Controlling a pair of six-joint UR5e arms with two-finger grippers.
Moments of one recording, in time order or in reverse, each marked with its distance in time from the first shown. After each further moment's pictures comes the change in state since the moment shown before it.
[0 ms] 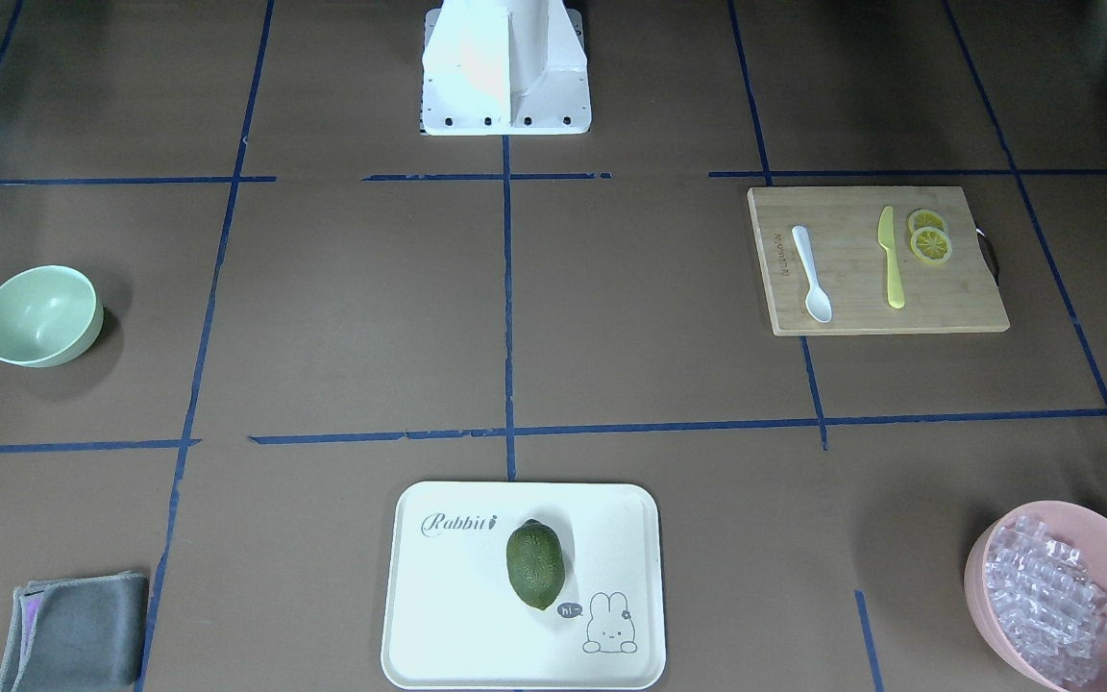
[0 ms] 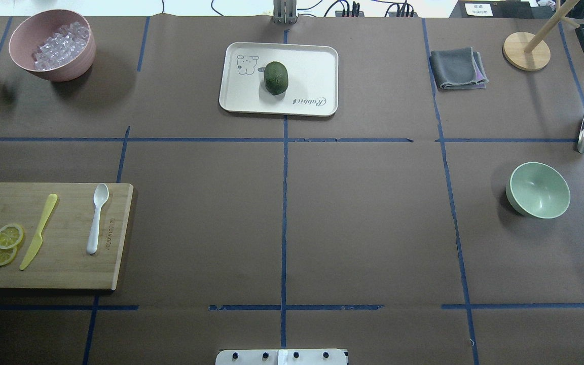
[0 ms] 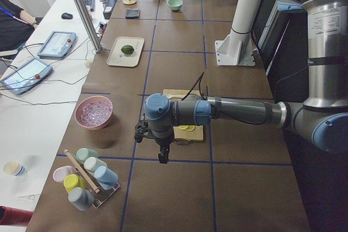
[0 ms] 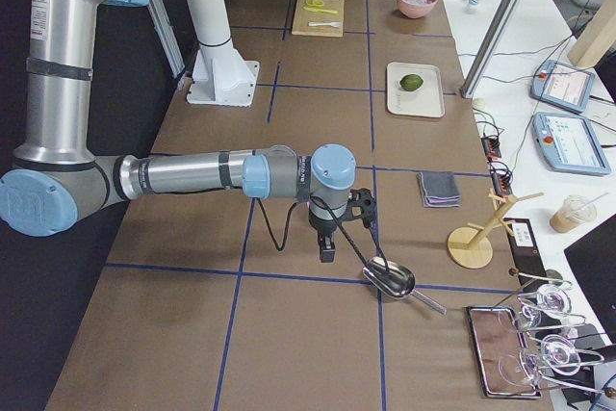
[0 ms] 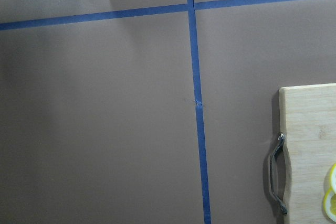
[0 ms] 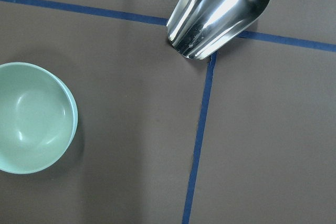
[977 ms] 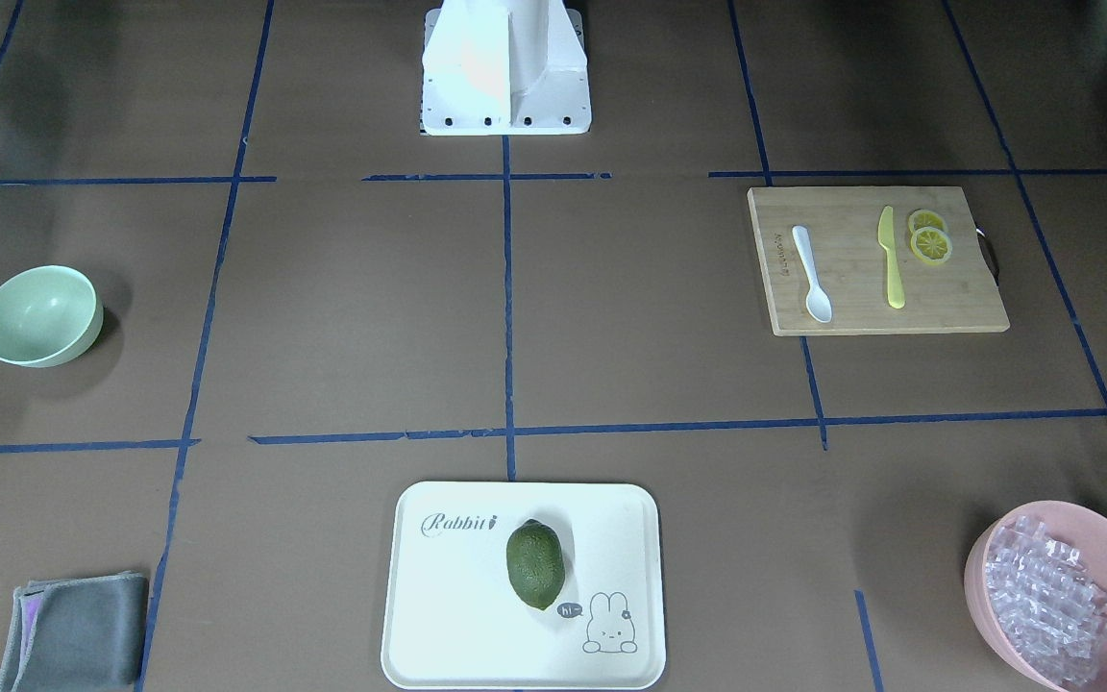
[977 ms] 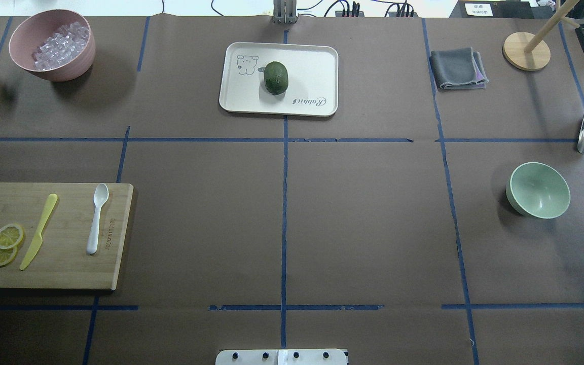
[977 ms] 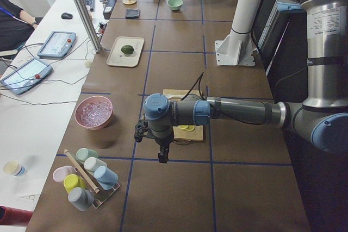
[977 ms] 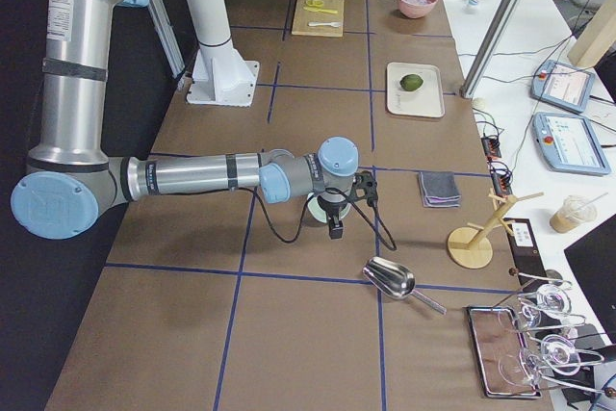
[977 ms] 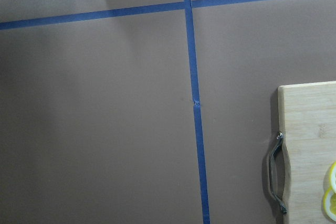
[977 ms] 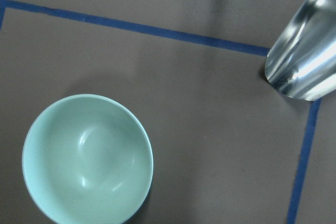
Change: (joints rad) left arm 0.008 -0.002 0.001 -0.003 -0.001 0.002; right arm -0.220 0.007 -0.088 0.388 0.043 0.334
